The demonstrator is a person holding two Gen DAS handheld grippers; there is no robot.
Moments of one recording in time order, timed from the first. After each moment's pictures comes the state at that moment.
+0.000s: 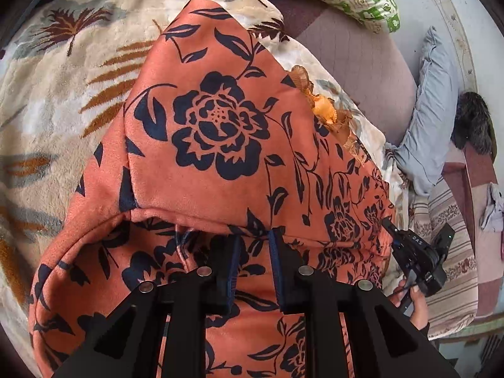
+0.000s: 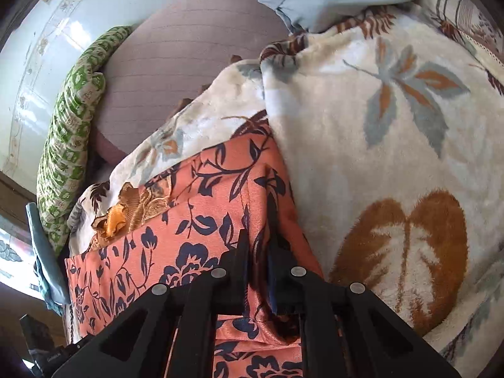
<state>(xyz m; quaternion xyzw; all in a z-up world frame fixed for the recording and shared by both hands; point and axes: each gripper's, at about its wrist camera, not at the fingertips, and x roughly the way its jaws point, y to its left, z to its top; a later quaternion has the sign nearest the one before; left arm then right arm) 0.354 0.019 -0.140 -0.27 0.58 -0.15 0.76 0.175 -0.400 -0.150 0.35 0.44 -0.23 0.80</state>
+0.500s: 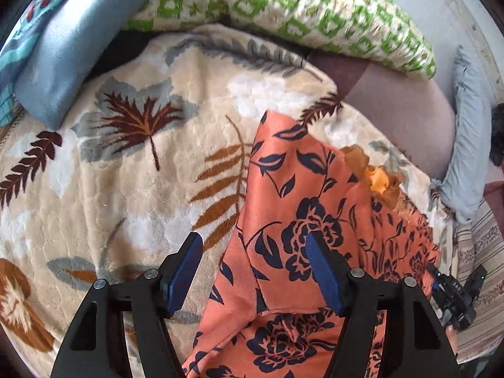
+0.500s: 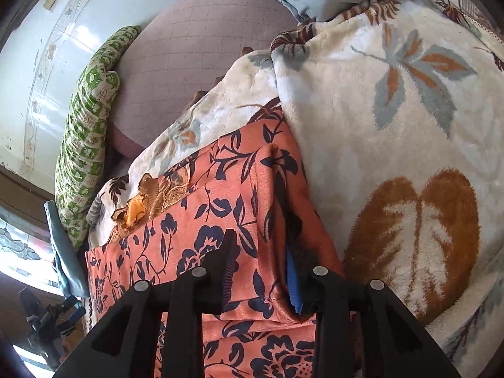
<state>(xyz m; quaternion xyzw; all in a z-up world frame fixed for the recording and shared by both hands) 0.416 0.058 -0.104 -0.18 0.56 -0.04 0.81 0.174 -0.395 -0.147 0.36 0.45 -0.19 0.79</state>
